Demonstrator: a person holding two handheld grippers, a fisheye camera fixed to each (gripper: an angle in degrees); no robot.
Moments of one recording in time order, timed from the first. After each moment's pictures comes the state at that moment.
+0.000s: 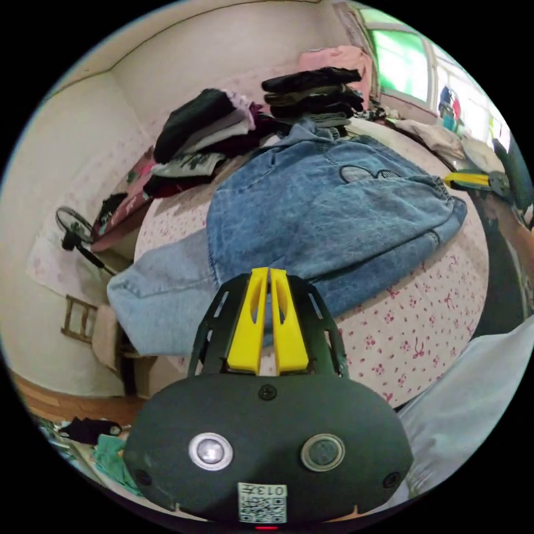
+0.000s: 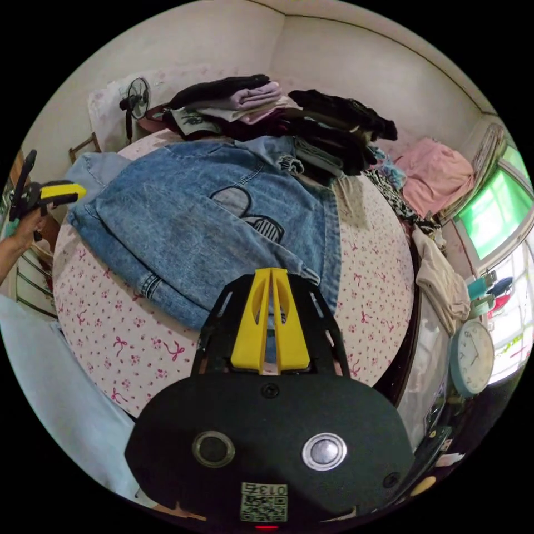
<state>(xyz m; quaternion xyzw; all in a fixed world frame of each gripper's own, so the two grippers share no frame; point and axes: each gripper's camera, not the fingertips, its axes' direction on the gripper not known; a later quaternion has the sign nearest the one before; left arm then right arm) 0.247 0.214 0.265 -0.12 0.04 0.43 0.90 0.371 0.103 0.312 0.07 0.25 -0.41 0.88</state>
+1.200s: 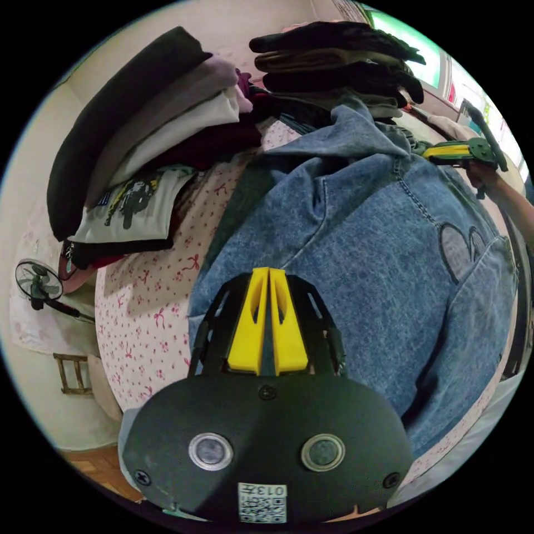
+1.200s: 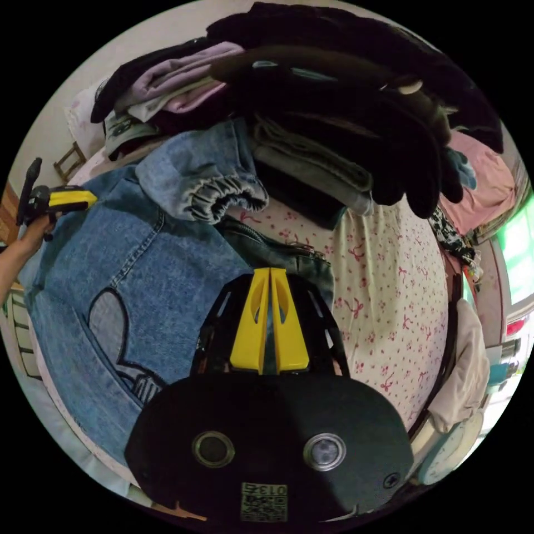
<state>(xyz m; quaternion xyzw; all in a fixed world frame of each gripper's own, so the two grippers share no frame) 0.368 0.025 0.519 -0.18 0.07 0.45 0.87 0.279 -0.257 0.509 -0.01 0.22 -0.41 0.88</state>
